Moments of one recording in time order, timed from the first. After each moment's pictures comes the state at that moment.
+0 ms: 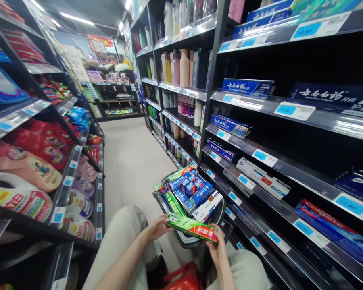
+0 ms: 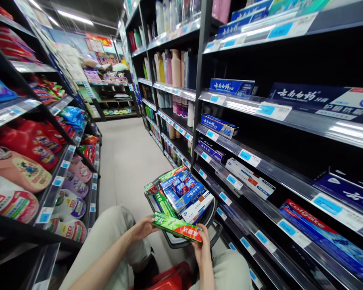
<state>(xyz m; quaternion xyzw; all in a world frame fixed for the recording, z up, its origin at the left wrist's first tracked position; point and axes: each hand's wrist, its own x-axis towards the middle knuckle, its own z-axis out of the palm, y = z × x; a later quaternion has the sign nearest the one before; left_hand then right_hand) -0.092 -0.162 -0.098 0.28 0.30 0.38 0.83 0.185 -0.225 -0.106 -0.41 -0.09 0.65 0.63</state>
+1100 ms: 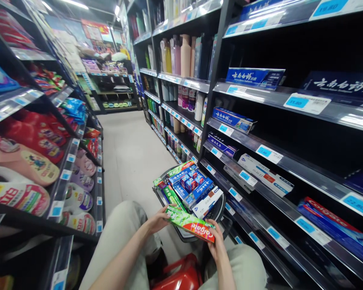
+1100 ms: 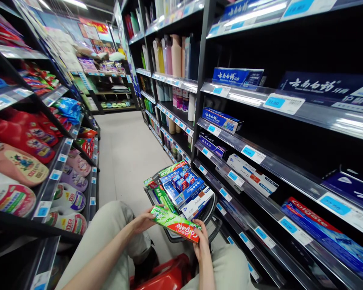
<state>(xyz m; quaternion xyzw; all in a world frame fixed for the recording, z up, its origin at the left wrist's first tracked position) -0.089 -0.158 -0.093 0.28 0.26 0.40 0.83 0.182 -0.222 -0.107 -0.42 -0.14 0.66 0.61</state>
